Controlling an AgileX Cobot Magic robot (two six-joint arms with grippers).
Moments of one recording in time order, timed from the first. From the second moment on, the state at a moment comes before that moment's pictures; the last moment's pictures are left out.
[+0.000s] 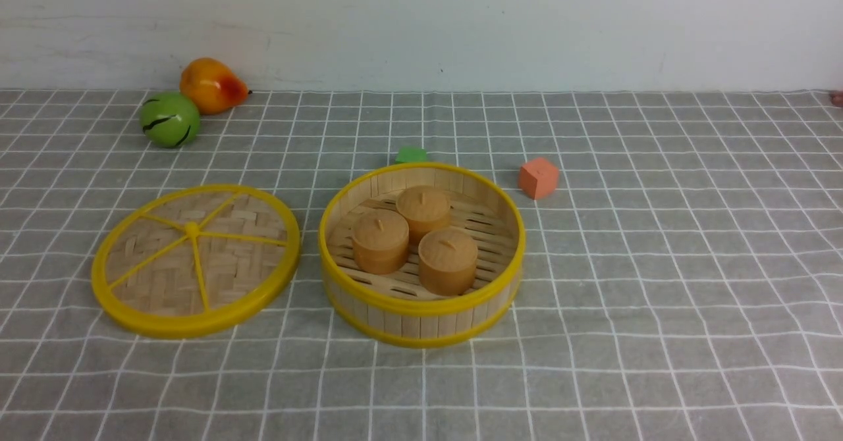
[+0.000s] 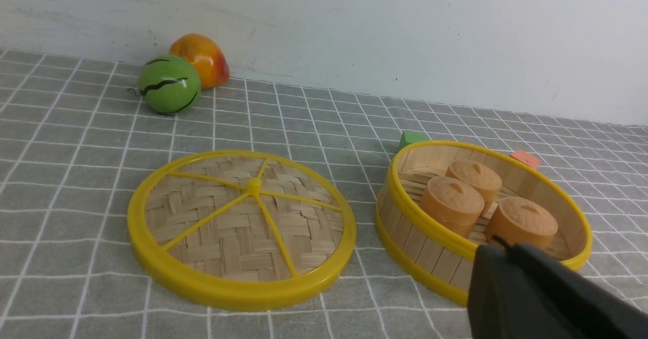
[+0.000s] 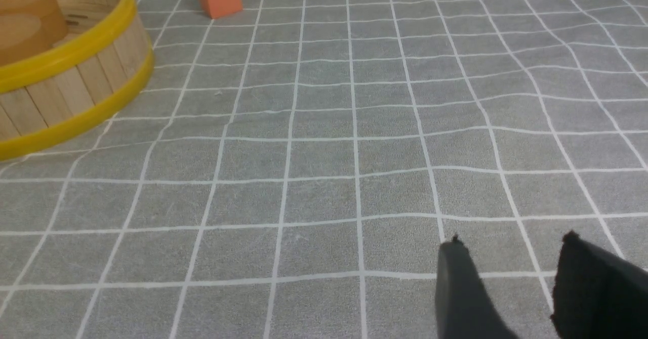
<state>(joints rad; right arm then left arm) 0.03 -0.02 0.02 -0.01 0.39 0.13 -0.30 0.13 -0.27 0.20 0.32 -0.45</state>
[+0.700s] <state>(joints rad) 0.03 -0.02 0.02 -0.01 0.39 0.13 -0.30 0.13 -0.27 0.25 0.31 -0.44</state>
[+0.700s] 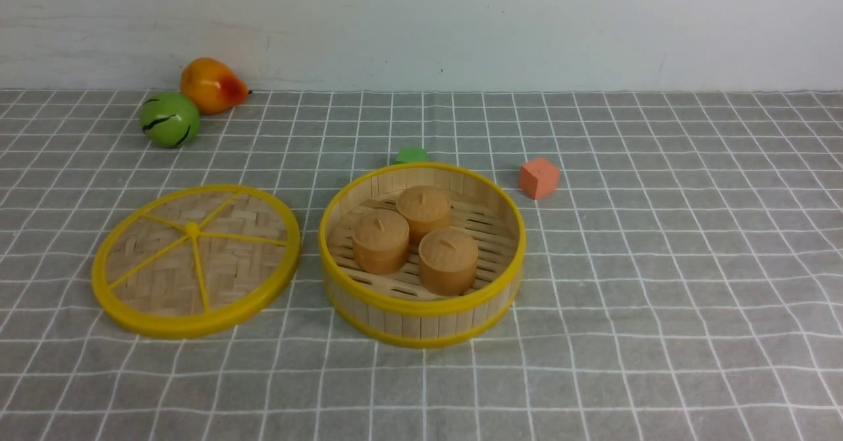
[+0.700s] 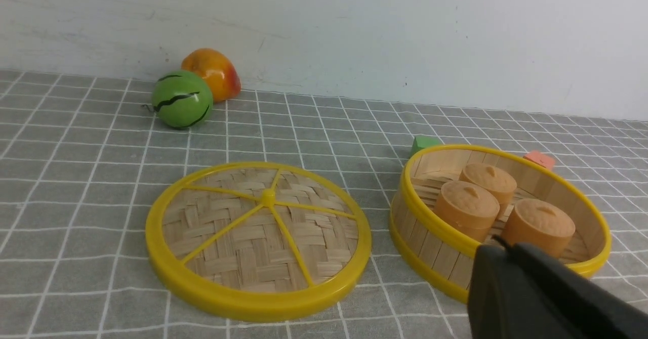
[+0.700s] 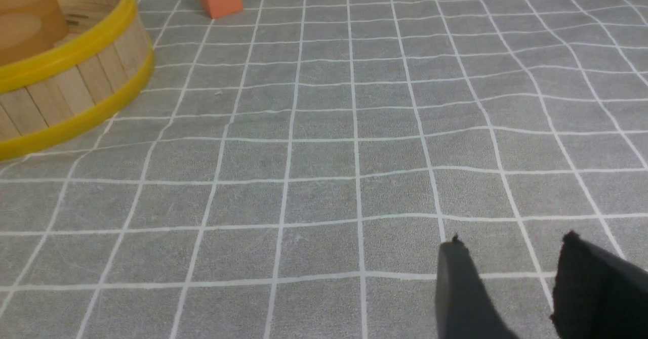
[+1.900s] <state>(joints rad) 0.03 -0.02 0.02 -0.01 0.39 0.13 -0.10 -0.01 0.03 0.08 0.39 -0.31</state>
